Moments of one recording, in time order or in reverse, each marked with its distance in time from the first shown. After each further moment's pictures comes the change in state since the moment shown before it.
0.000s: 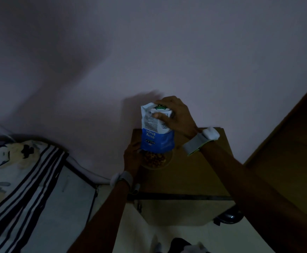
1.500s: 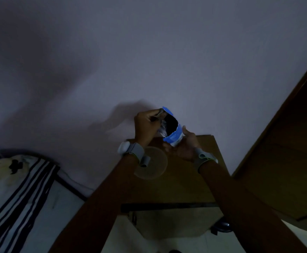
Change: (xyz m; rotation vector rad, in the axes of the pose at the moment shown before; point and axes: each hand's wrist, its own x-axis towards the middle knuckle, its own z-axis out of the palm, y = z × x) left_hand 0.037 0.178 0.022 -0.125 -0.061 0.526; right_hand -0.063 0.066 -0.015 1.305 0.112 1.243
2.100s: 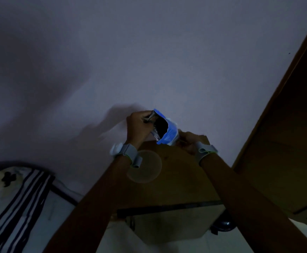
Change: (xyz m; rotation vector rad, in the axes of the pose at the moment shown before) left_hand 0.010 0.010 -0.001 0.143 -0.065 0.039; right_hand 0.003 -0.041 -0.014 -0.184 0.394 -0.047
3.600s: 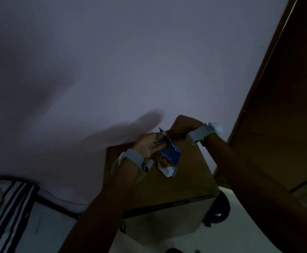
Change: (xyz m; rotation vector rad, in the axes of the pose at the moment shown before) left_hand -0.028 0.023 0.083 -0.672 -0.312 -1.084; right_hand -0.088 -0.072 -0.009 -1.327 -0.037 -0.318
